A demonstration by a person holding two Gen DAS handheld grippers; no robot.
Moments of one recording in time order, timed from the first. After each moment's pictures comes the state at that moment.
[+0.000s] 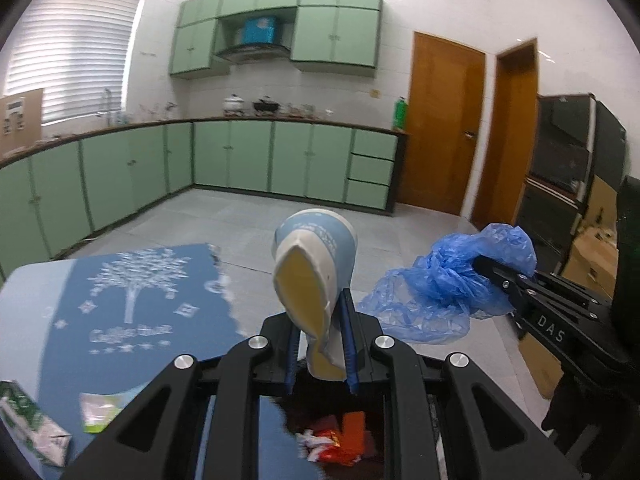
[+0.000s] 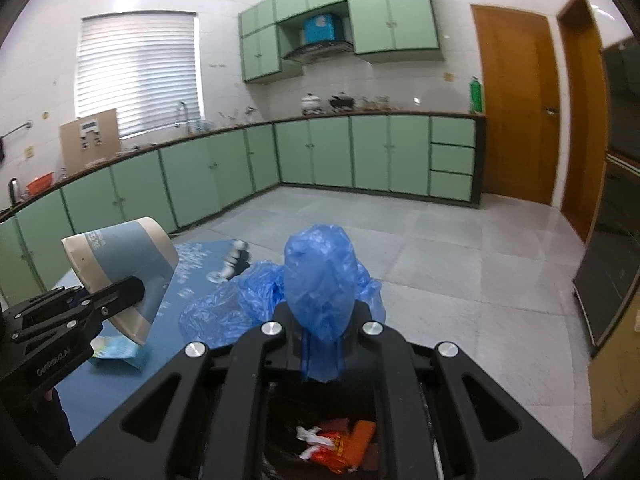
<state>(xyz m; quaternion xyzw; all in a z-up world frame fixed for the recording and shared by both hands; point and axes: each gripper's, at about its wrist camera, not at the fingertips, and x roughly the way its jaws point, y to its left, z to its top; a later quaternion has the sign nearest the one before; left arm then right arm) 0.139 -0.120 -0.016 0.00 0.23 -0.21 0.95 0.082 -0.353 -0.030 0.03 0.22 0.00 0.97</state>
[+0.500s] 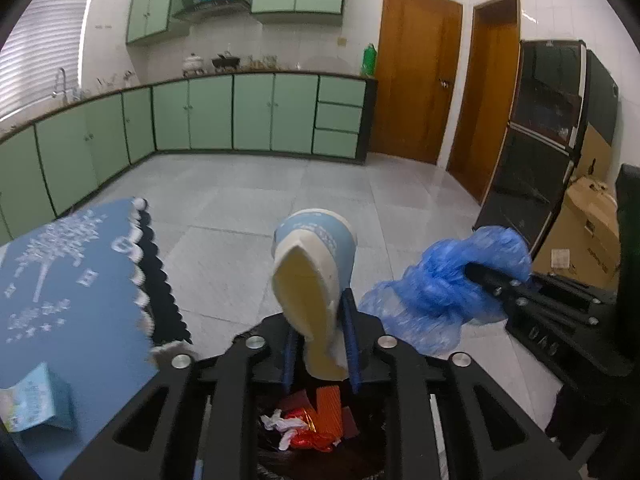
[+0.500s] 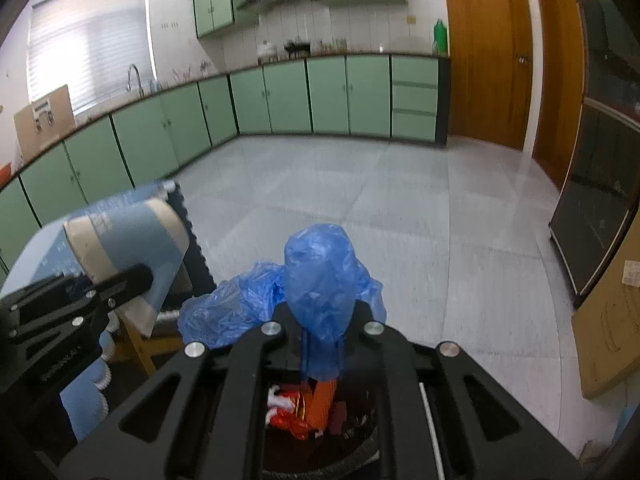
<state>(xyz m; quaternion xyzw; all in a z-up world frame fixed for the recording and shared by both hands) 0.186 -0.204 -0.097 0.04 0.31 -0.26 0.91 0.122 -0.399 -0.125 0.05 0.32 -0.06 0.94</state>
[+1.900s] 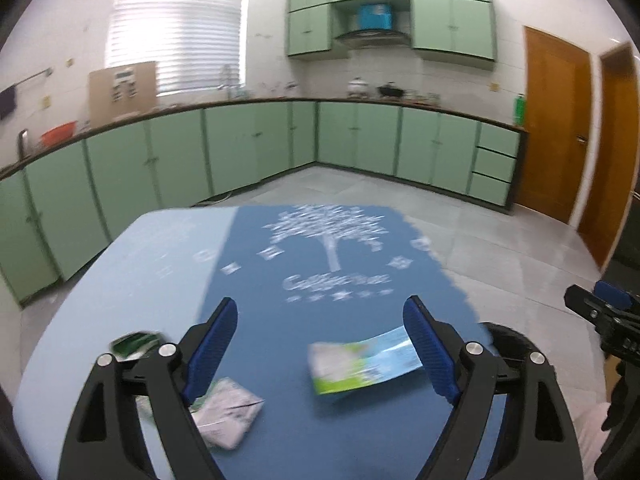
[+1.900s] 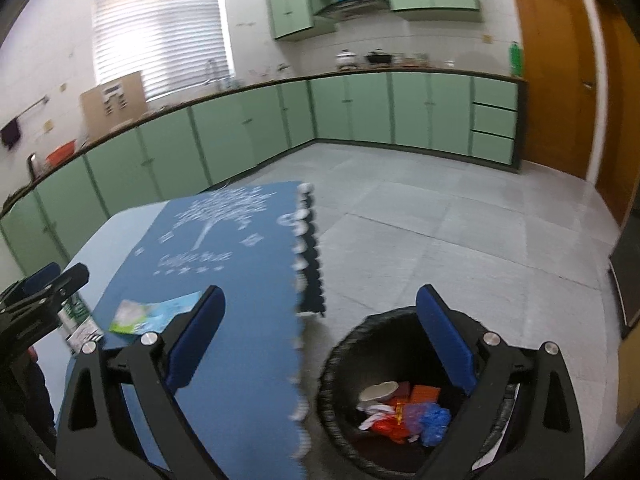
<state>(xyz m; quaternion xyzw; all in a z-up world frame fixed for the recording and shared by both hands) 0.129 0.076 -0.051 -0.01 0.27 0.02 0.96 0.121 -0.214 -0.077 0.03 0.29 0.08 0.95</state>
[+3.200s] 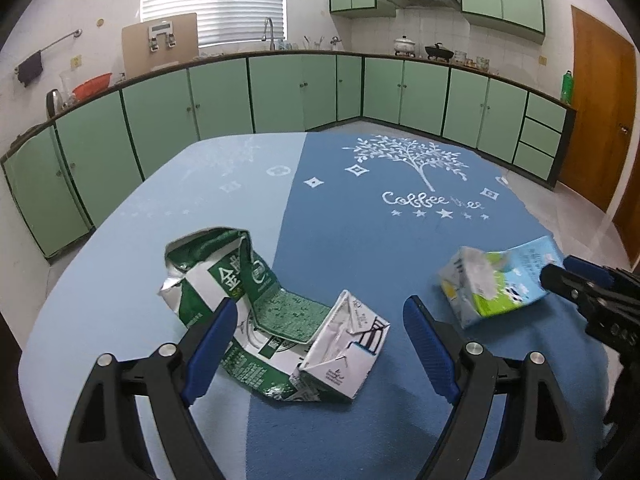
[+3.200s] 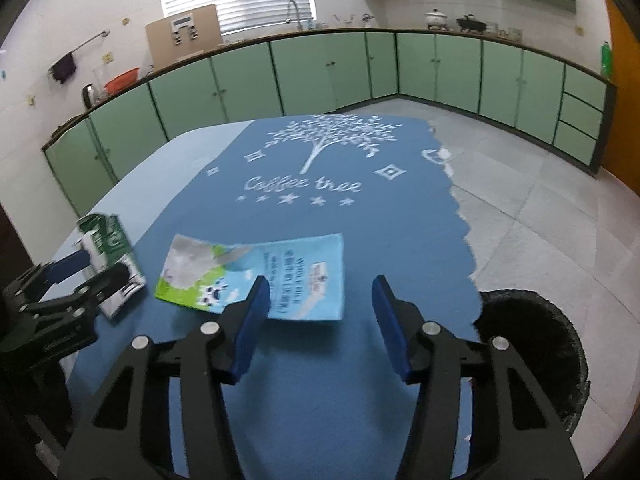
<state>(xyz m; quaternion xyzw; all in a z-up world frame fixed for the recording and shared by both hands) 0.117 0.138 -0.114 -0.02 0.34 0.09 0.93 0.145 -0.110 -0.126 -0.02 0.37 0.21 0.91</state>
